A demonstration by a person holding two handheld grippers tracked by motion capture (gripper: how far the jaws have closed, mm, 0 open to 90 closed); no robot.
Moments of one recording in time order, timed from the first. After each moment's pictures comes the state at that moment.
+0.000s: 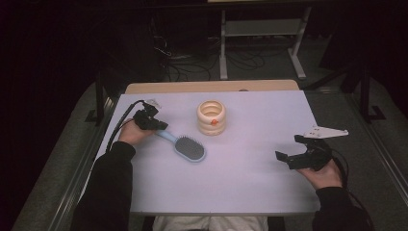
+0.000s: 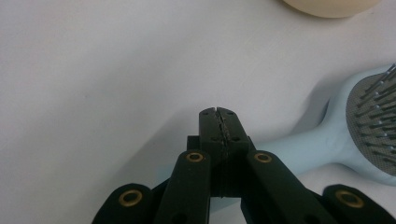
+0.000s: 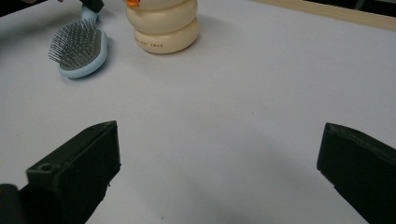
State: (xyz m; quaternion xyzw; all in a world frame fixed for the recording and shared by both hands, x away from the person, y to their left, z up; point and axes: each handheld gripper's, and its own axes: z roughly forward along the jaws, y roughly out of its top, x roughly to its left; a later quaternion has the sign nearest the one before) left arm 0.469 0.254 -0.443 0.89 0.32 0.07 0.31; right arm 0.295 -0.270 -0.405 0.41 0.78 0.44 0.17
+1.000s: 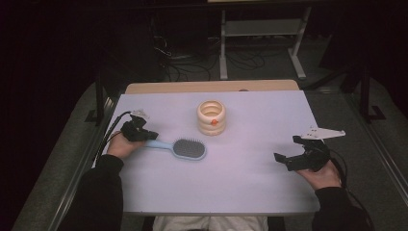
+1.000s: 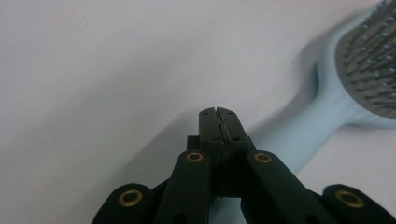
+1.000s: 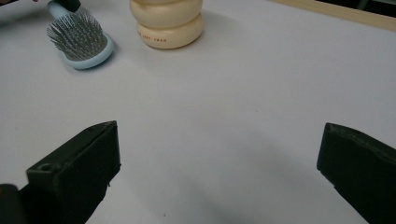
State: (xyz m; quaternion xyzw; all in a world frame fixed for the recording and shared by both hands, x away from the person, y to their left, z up) left arm 0.424 0.285 -0.451 0.88 0.34 0.07 0.32; right arm 0.293 -0.266 -0.405 0.40 0.79 0.43 0.17
